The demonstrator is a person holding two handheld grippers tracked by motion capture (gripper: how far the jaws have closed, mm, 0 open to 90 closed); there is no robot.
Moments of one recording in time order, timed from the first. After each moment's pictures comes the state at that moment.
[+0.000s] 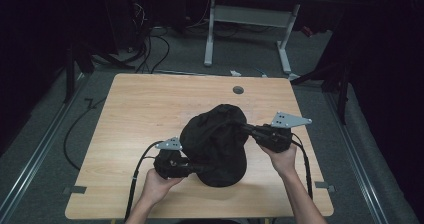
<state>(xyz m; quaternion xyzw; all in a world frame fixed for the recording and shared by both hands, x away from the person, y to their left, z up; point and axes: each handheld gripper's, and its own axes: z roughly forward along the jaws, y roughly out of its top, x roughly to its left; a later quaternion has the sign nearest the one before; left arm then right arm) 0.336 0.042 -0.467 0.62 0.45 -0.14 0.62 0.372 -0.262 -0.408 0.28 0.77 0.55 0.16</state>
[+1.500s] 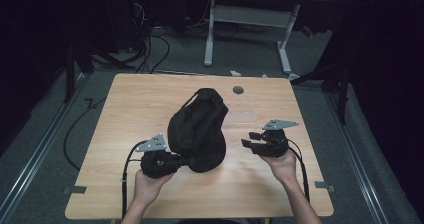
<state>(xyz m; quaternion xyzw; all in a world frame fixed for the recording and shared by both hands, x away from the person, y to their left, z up) 0.326 0.072 -0.442 0.57 0.44 -0.10 0.69 0.376 -0.267 -0.449 0.41 0.81 0.40 0.13</state>
